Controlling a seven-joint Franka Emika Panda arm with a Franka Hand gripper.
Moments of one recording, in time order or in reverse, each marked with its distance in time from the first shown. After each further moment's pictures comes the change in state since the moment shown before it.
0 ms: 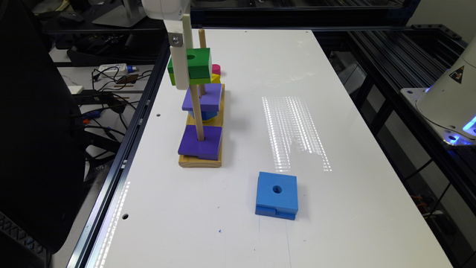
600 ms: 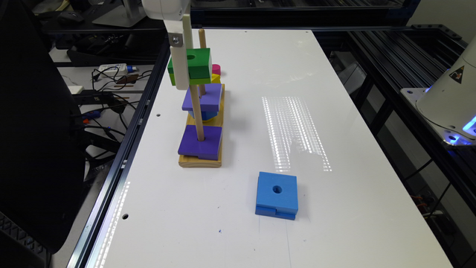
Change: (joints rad) arm 0.000 0.009 0.000 0.000 0.000 0.004 0.000
